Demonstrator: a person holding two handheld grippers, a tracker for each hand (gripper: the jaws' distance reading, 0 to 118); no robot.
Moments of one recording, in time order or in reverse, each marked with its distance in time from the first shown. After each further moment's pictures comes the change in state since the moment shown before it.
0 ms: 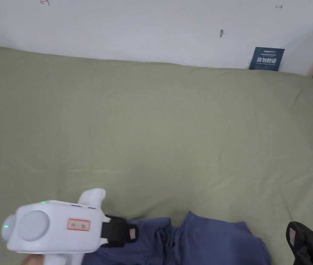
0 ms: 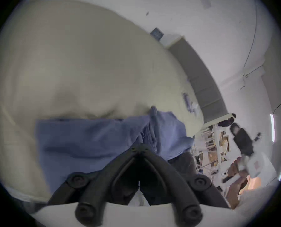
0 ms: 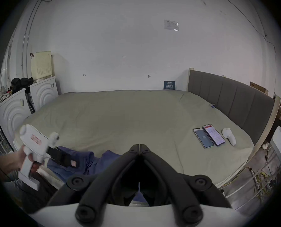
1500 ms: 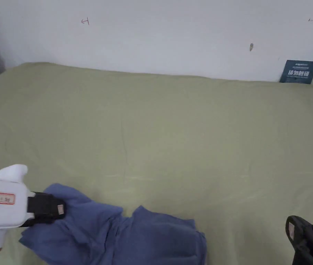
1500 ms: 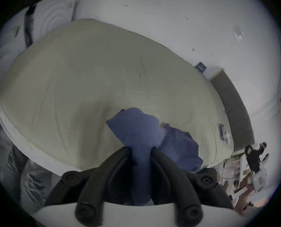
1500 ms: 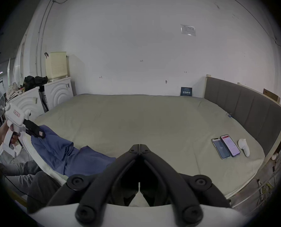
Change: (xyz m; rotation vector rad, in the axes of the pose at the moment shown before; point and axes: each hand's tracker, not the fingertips) left arm -0.018 0.004 0.145 0.179 0.438 0.103; right arm -0.034 0.013 -0.002 0.034 0.133 0.046
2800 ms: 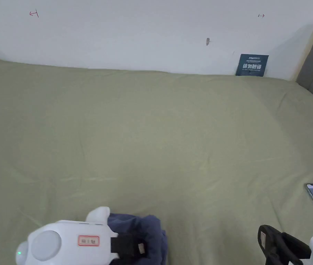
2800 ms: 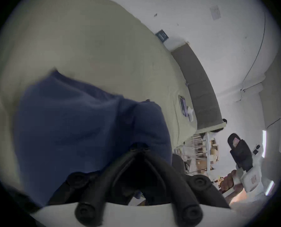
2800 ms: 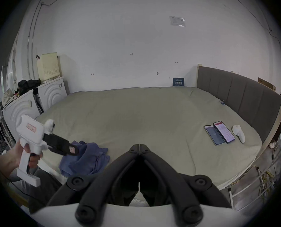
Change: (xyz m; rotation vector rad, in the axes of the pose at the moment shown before) left arm 0.109 -0.079 -0.179 -0.275 -0.501 0.024; right arm 0.030 -0.017 0.008 -0.079 -0.066 -0.066
